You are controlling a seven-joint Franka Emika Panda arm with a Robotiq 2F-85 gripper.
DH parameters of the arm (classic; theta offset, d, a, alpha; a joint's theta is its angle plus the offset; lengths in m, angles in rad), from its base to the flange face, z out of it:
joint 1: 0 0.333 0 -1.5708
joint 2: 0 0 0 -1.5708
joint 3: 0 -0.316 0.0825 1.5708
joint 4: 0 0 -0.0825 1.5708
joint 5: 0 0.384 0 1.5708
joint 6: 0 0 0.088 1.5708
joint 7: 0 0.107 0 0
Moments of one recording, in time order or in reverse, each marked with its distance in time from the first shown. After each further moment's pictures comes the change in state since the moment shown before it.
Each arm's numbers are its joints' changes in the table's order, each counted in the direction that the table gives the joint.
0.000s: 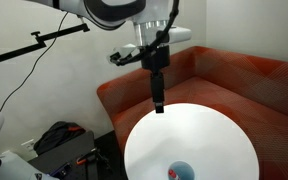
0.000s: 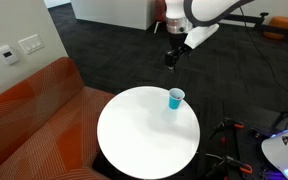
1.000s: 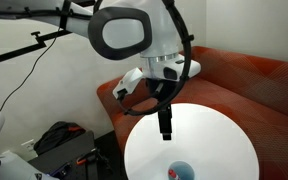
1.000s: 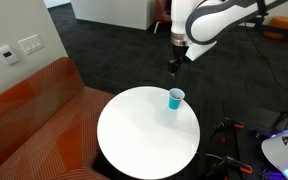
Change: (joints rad) arm -0.024 0.036 0.062 0.118 0.002 0.194 -0.017
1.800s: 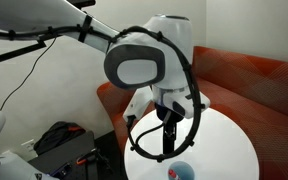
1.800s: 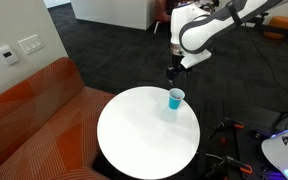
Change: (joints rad) arm -0.033 0.120 0.027 0.007 0.142 0.089 -0.008
